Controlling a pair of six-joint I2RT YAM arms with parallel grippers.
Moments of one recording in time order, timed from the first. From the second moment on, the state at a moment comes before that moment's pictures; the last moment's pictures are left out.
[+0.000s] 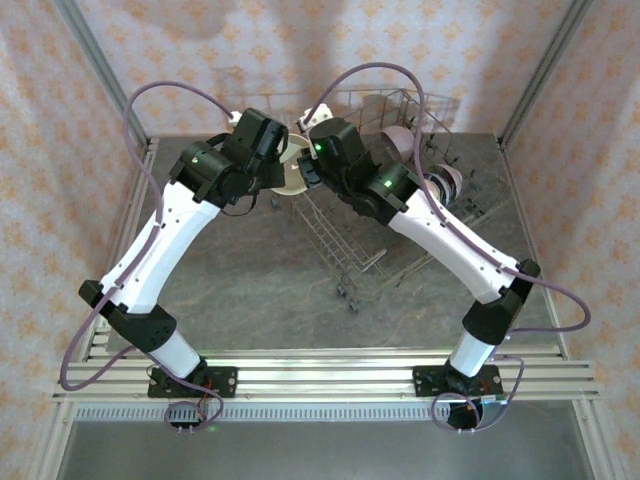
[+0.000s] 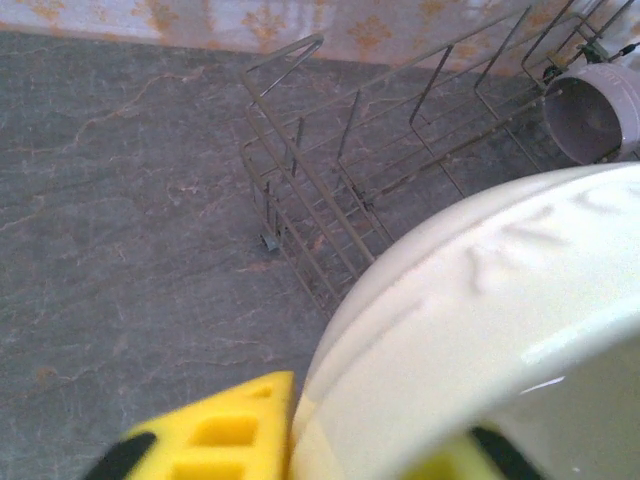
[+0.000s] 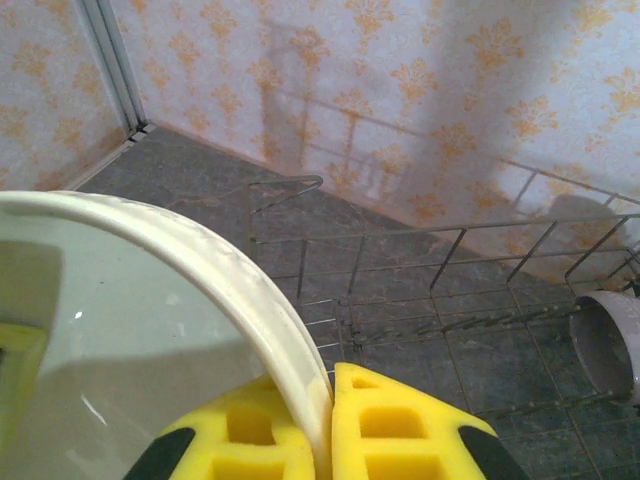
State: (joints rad) left arm -0.58 1.61 2.05 -1.29 -0.40 -0.59; right arm 0.87 1.69 1.95 -0.72 0.41 0.10
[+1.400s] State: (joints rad) left arm -0.29 1.49 1.68 -1.04 -0.21 -0.56; right arm 0.45 2.18 2.23 -0.58 0.93 -0.14
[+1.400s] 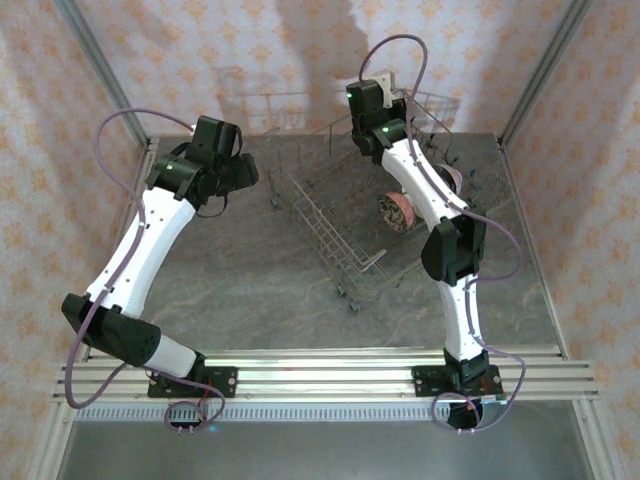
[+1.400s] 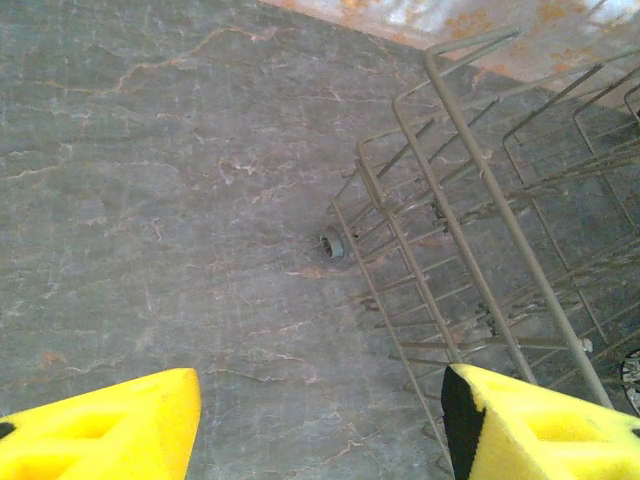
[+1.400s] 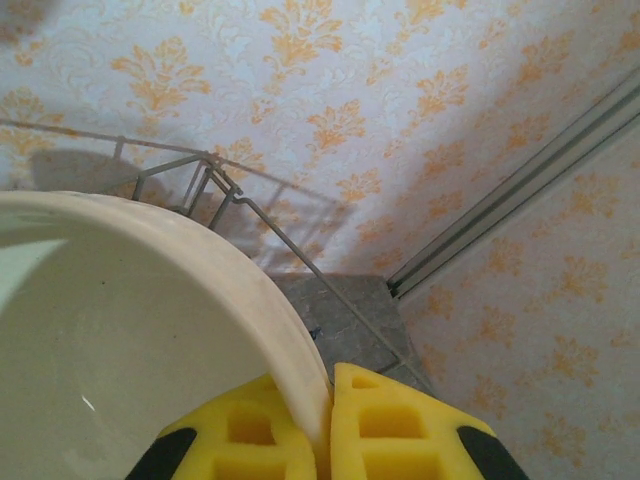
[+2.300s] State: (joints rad) left arm -0.28 1.53 1.68 -1.04 -0.16 -0.54; right arm 0.45 2.22 2.04 -0.25 0.93 -0.57
